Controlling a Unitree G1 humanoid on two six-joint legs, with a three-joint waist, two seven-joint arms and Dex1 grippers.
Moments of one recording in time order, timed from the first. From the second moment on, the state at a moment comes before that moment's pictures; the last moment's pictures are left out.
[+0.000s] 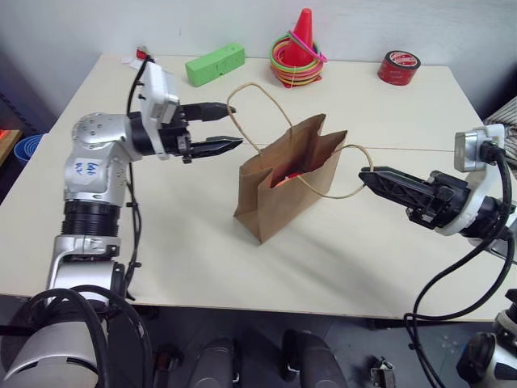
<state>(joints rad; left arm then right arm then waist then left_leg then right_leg) -0.97 0.59 0.05 0.41 -0.40 0.17 -1.22 -0.46 -0.66 -0.64 -0.32 1.41 1.35 0.45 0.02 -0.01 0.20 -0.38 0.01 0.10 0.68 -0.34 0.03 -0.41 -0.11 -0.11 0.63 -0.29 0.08</state>
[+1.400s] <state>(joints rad) -0.56 0.40 -0.05 -0.09 -0.40 0.42 -0.77 0.22 -0.67 -0.40 -0.55 0.60 0.21 0.92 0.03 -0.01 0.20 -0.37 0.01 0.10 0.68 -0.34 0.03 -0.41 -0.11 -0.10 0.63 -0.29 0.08</state>
